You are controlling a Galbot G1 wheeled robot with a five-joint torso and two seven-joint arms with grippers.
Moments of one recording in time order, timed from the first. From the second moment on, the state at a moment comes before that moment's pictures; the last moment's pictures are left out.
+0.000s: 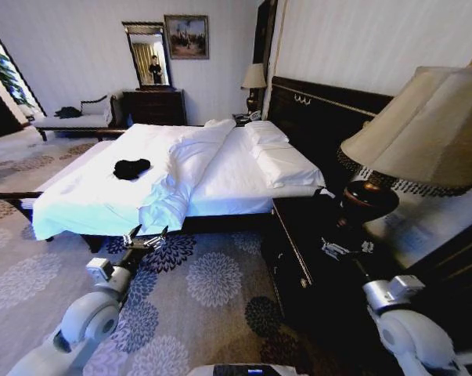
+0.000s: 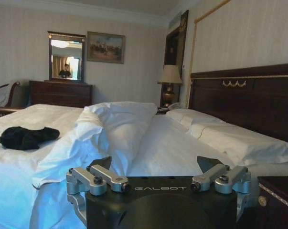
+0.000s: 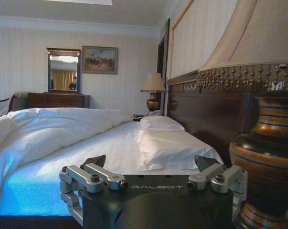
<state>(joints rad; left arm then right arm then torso) 1.56 -0.86 -0.61 -2.27 -0.76 0.15 -0.25 -1.72 1.10 0.92 2.24 0.56 -0.12 0.00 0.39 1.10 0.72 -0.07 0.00</state>
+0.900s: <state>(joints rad) 1.59 -0.87 -0.59 -2.30 -0.77 0.15 -0.26 -1.75 1.15 0.93 2.26 0.52 -0.12 -0.01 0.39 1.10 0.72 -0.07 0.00</state>
